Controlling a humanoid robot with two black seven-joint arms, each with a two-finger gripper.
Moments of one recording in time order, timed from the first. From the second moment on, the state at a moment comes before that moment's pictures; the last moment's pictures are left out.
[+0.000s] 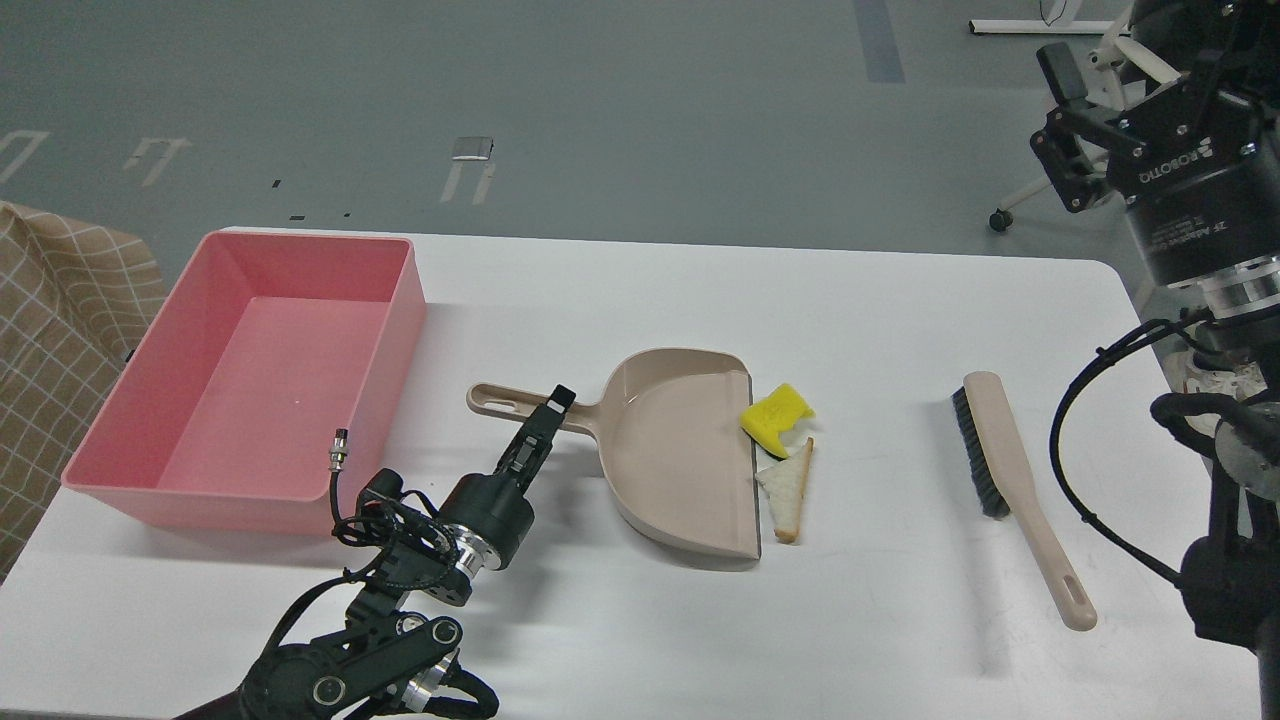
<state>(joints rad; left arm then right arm) -0.23 0.20 -0.56 -1.17 1.07 0.49 -0.40 0.32 -0.09 1.72 1.63 -0.91 0.46 -0.02</state>
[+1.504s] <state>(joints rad) -0.26 0.20 -0.56 -1.19 1.07 0.49 -0.40 -0.15 -0.80 1.51 1.71 -2.03 0.49 0.27</state>
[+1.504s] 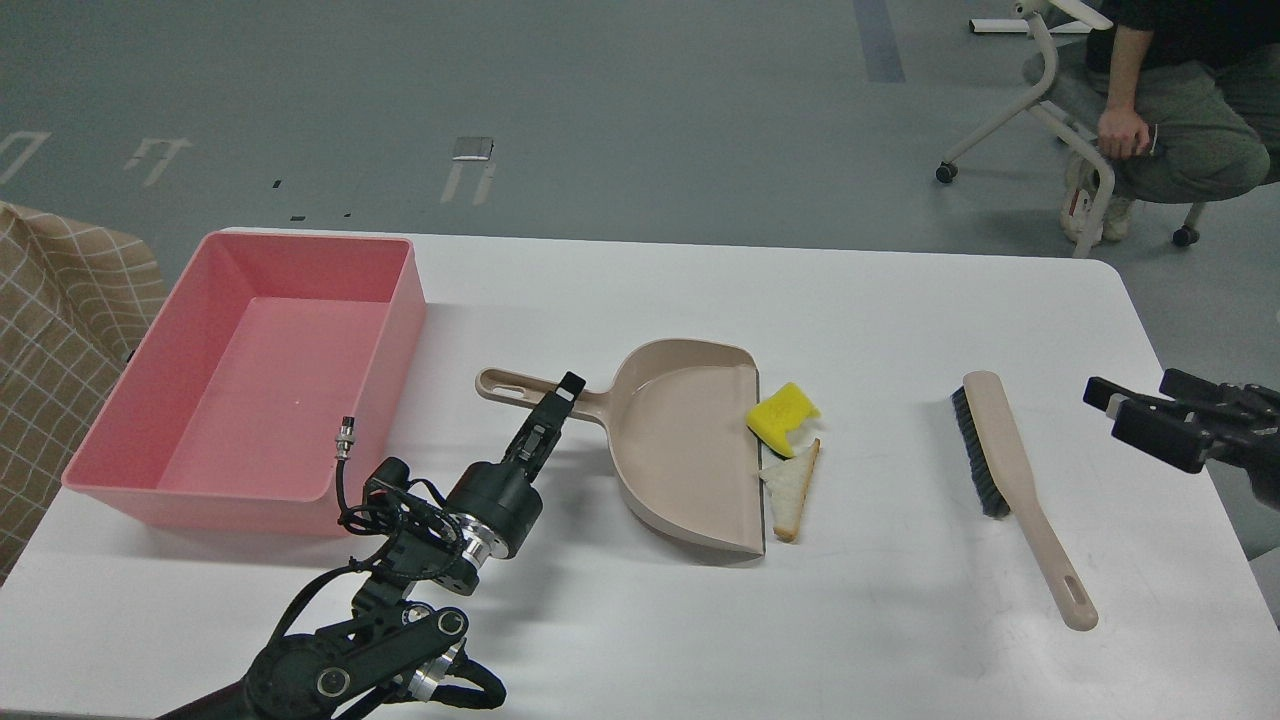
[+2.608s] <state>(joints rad) -0.28 0.21 -0.55 -1.18 1.07 0.49 -0.40 -0.18 -0.72 1.35 1.68 -2.18 0.49 0.20</state>
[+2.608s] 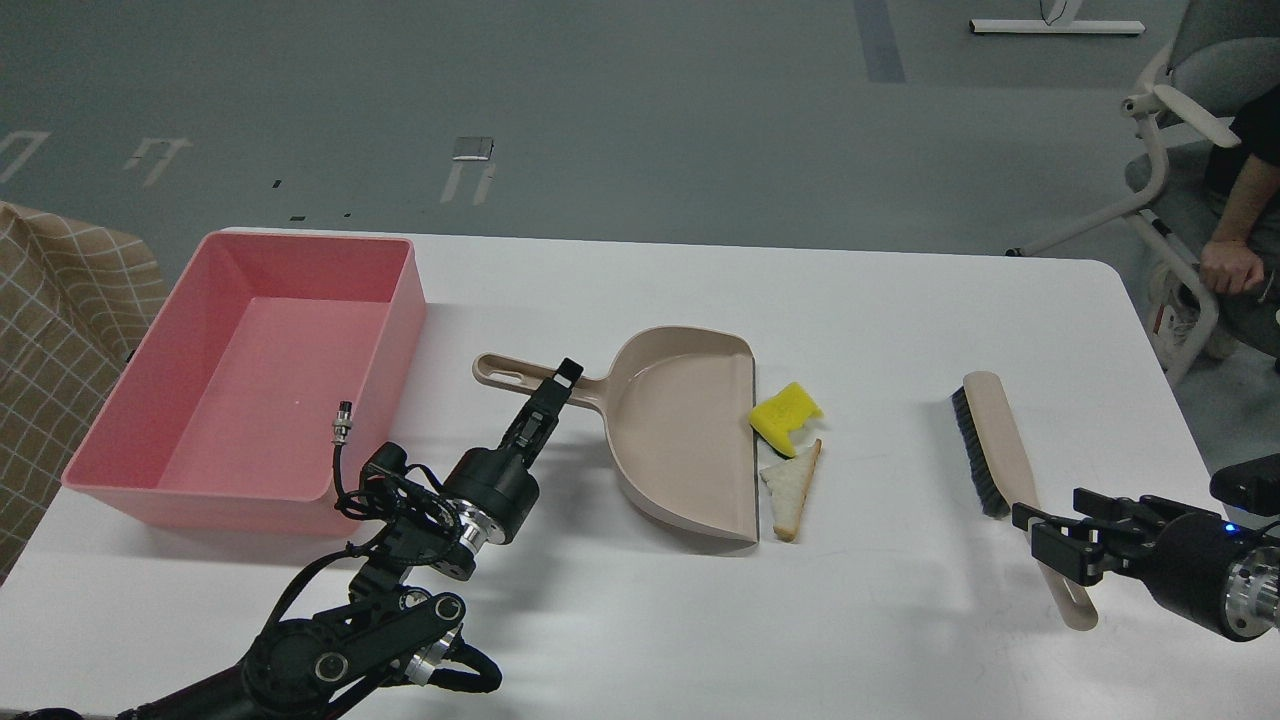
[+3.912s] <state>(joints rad) -0.28 0.20 -0.55 -1.18 1.07 0.49 -0.40 -0.22 -0.60 1.35 1.65 -2.18 0.49 0.12</state>
